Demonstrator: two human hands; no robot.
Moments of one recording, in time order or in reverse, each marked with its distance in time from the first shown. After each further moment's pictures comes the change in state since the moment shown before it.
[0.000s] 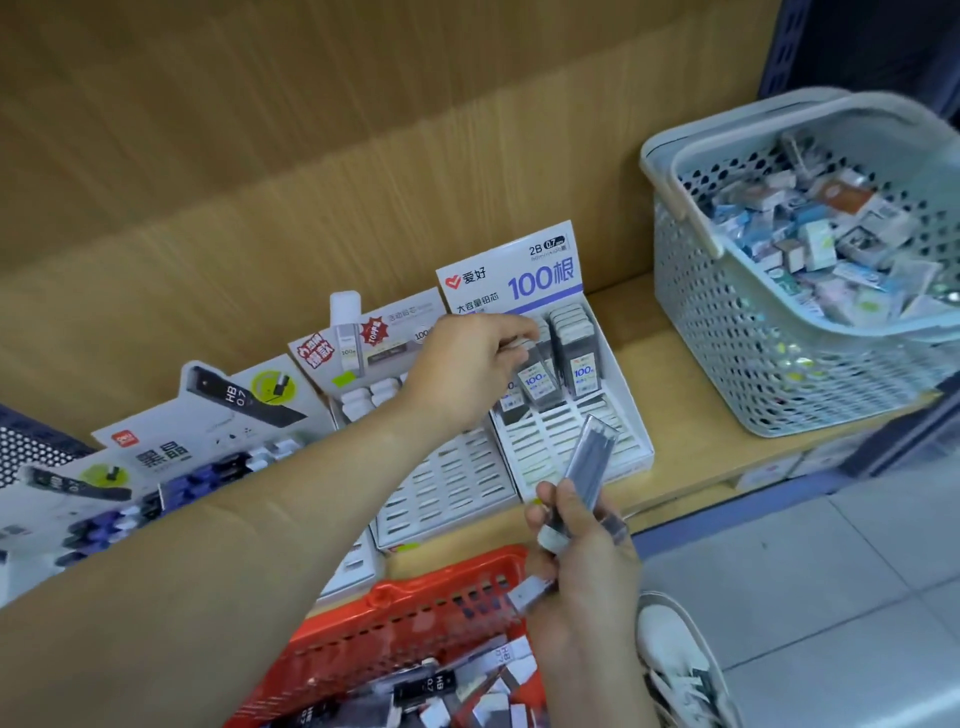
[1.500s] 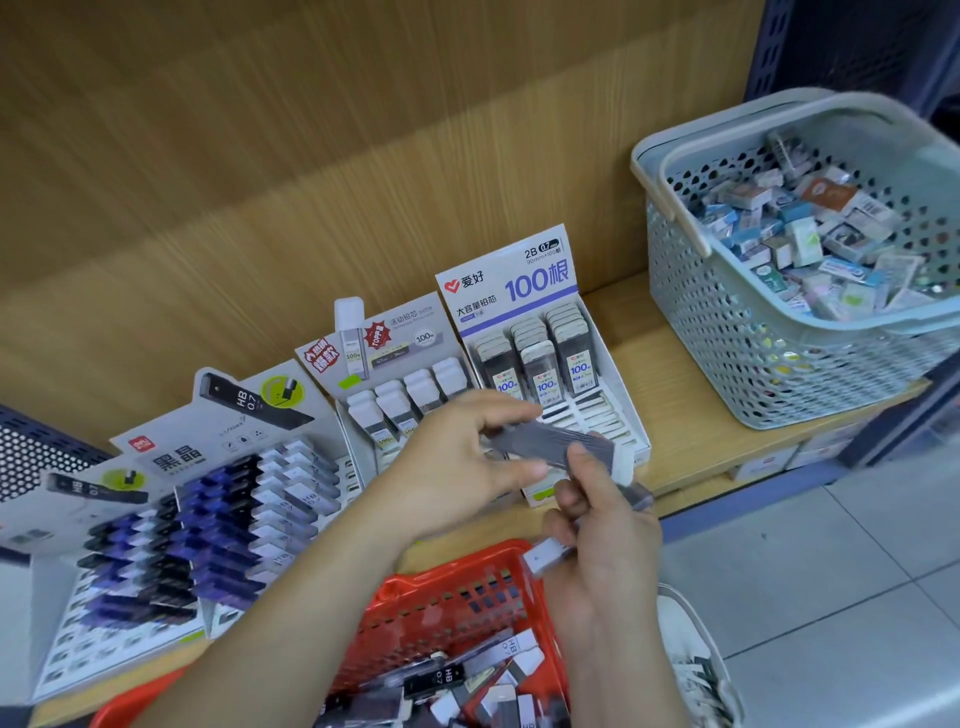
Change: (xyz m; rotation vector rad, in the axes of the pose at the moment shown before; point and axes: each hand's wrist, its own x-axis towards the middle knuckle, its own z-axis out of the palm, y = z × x) left_hand -0.072 0.007 -0.008 -0.277 -0.250 -0.096; right_hand -0.017 -0.029 0.014 0.064 -0.062 -0.091
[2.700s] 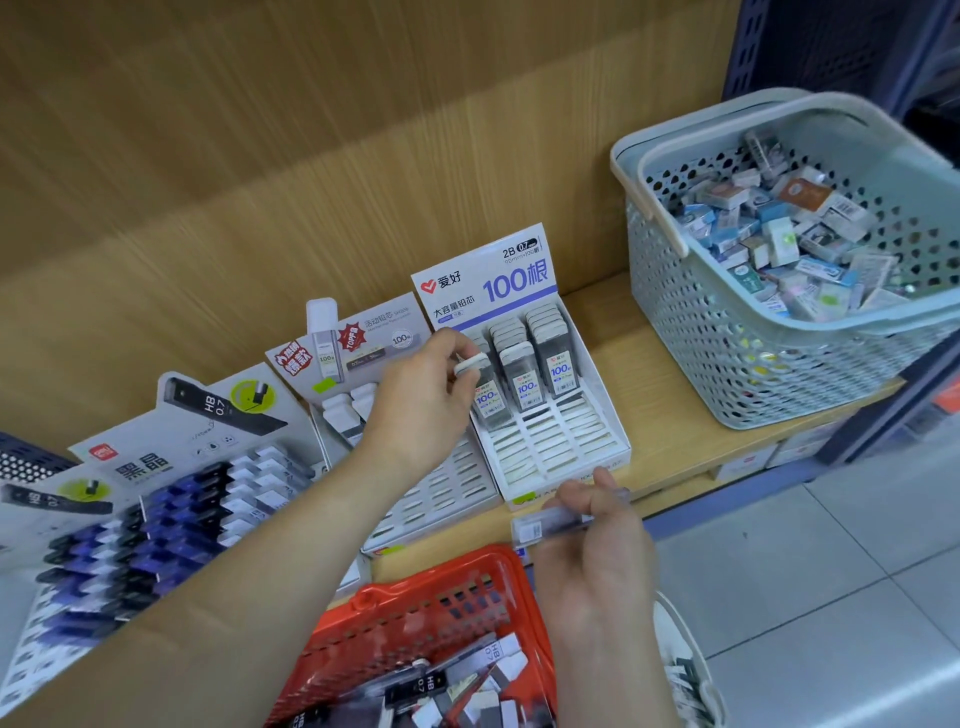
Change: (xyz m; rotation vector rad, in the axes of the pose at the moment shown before) left_hand 0.049 -0.017 -0.002 0.136 0.371 0.018; right_hand 0.019 -0.001 -0.013 0.226 0.156 0.162
